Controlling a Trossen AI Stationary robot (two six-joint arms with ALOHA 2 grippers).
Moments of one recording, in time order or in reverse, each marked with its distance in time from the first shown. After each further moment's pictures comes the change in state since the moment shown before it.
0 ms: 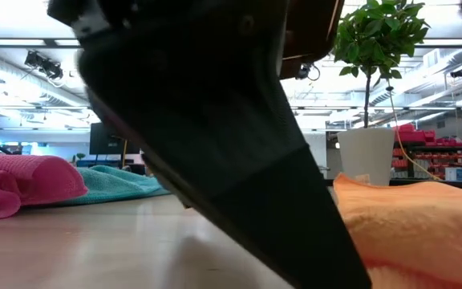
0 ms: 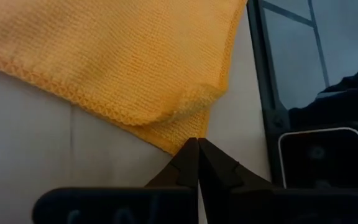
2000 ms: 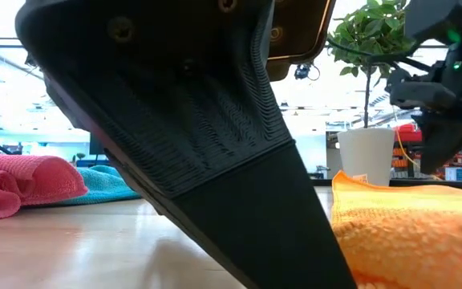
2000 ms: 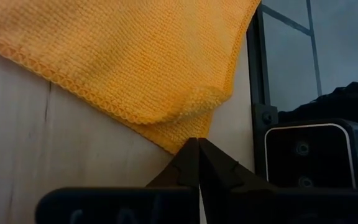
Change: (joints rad) left arm -0.011 -0.001 0.001 0.003 -0.020 -0.093; right arm -0.532 -0.324 -0.426 0.223 -0.174 -0.549
